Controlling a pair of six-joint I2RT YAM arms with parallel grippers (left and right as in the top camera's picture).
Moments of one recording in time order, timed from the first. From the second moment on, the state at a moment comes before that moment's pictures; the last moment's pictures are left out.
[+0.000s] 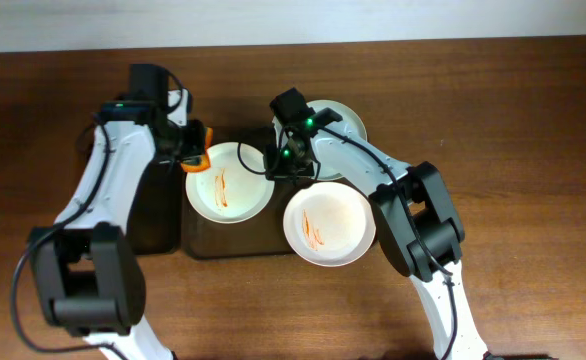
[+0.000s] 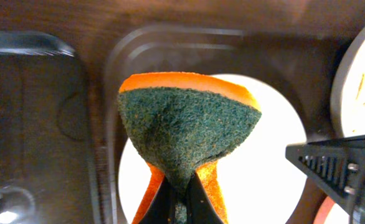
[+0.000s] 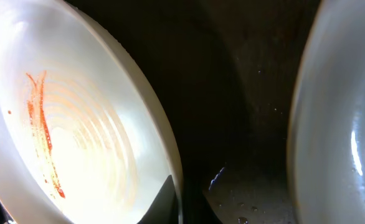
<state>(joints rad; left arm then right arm) -0.03 1.90 1.53 -0.87 0.17 -0.12 0.53 2.36 1.83 -0.75 -0.40 0.46</state>
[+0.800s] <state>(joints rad) -0.19 2.14 1.53 -1.02 0.28 0.04 0.52 2.36 1.83 -0.75 -0.41 0.43</state>
